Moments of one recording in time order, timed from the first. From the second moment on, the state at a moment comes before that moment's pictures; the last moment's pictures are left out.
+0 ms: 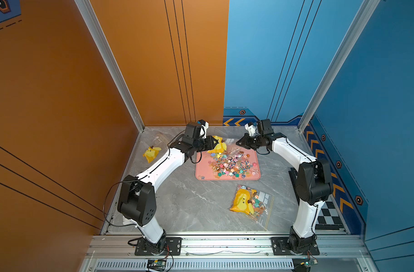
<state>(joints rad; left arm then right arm) -0.41 1.67 1.39 -0.30 0.33 -0.54 0.26 1.93 1.57 -0.45 -0.59 0.52</state>
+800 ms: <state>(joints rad) -0.42 1.67 1.39 -0.29 0.32 -0.54 0.25 1.91 1.57 -0.45 -0.59 0.52</state>
